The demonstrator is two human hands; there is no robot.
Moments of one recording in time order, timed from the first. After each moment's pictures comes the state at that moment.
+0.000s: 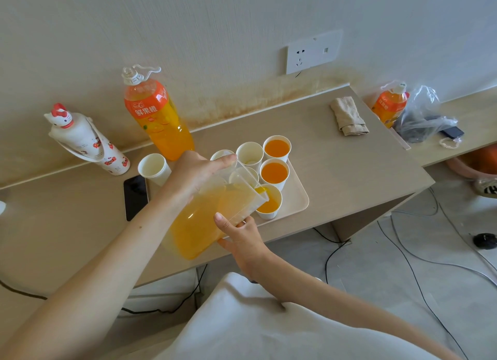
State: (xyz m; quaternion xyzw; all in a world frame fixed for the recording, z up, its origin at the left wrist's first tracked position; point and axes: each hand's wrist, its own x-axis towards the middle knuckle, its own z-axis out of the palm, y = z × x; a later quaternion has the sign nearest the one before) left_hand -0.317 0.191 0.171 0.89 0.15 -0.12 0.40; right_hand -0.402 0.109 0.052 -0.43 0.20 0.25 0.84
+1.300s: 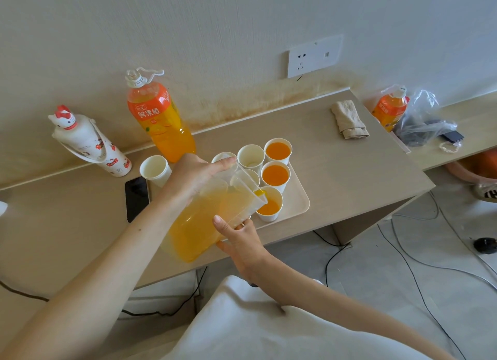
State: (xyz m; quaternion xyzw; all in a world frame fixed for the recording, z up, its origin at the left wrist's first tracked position) left_hand -0.320 0.194 0.175 0.89 0.16 -0.12 0.40; right_hand -0.402 0.114 0.048 -0.42 0.19 0.24 0.86
